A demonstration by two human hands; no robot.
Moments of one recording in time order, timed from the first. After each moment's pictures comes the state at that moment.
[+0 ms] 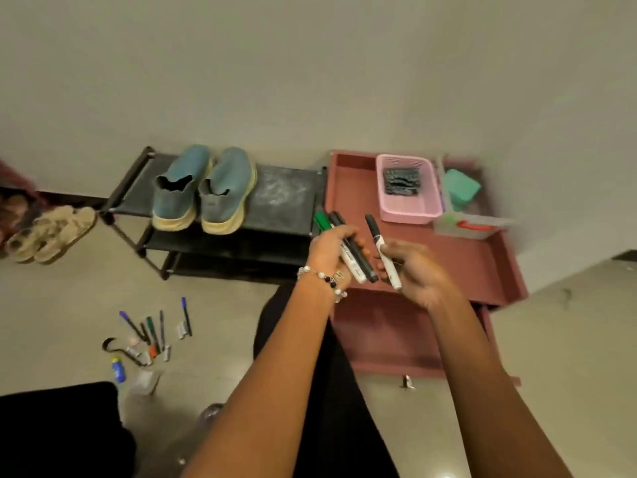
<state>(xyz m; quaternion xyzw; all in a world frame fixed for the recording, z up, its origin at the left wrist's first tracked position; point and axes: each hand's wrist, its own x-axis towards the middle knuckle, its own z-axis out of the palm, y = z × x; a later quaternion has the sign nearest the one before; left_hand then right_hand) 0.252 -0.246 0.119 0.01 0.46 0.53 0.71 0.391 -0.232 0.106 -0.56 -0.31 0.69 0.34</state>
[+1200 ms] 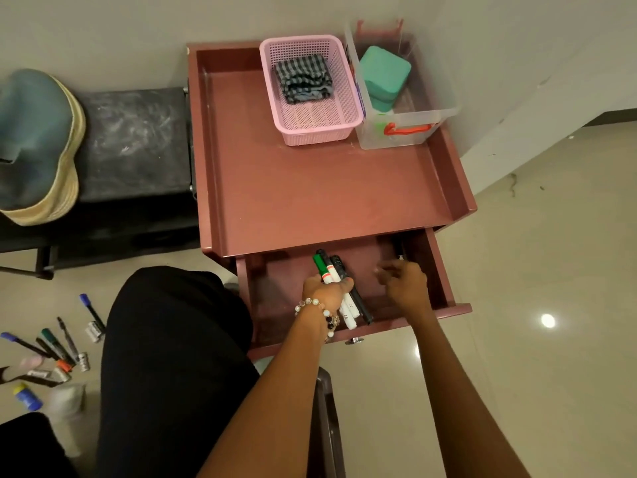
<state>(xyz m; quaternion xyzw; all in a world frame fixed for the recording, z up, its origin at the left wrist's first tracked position) 0.408 -0.271 -0.061 0.13 0.67 0.23 0.69 0.563 -0.276 -0.087 -0.80 -0.40 0.40 0.19</state>
